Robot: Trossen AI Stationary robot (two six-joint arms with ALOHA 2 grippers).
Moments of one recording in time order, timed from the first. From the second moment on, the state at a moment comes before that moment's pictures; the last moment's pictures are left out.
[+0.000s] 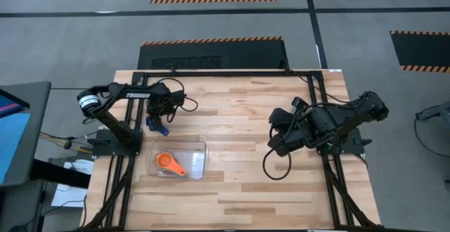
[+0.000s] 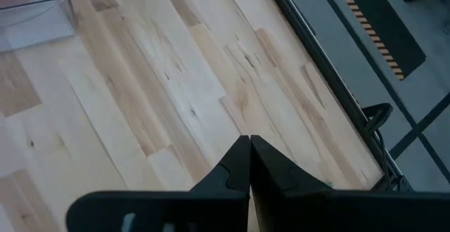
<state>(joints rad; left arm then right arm) 0.58 1.57 0.79 -1.15 -0.31 0.27 0.40 1.52 1.73 -1.57 0.70 0.80</state>
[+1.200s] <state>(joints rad) 0.52 1.54 1.28 -1.51 -0.11 0.01 0.40 1.52 1.73 -1.56 0.73 0.79</state>
